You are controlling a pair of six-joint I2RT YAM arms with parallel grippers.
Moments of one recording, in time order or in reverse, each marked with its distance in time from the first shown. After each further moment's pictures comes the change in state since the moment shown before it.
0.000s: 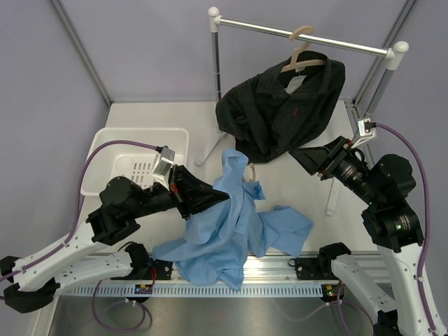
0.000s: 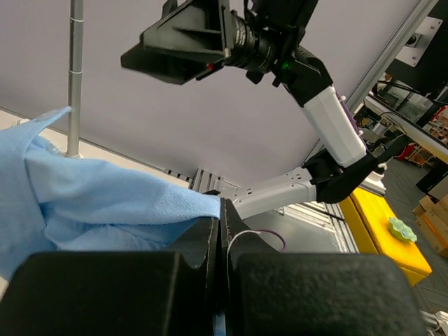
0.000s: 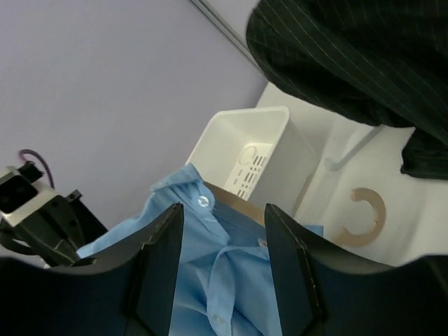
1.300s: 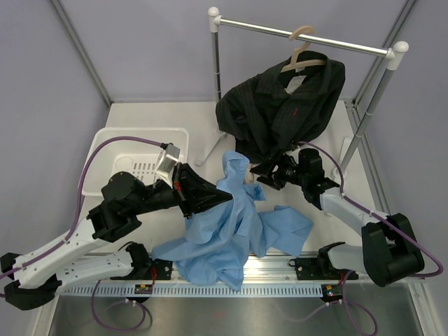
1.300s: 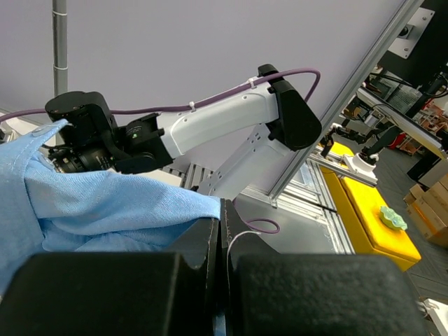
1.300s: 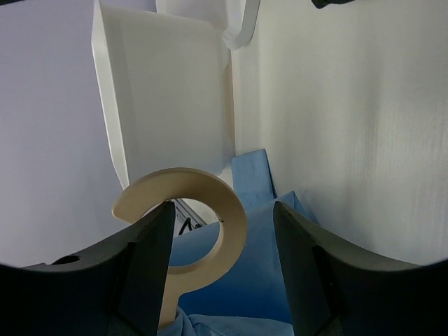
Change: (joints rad) left arm -0.005 0.043 0.060 -0.034 0.039 0.000; right arm 0.076 0.577 -0.584 0.678 -0.102 0.292
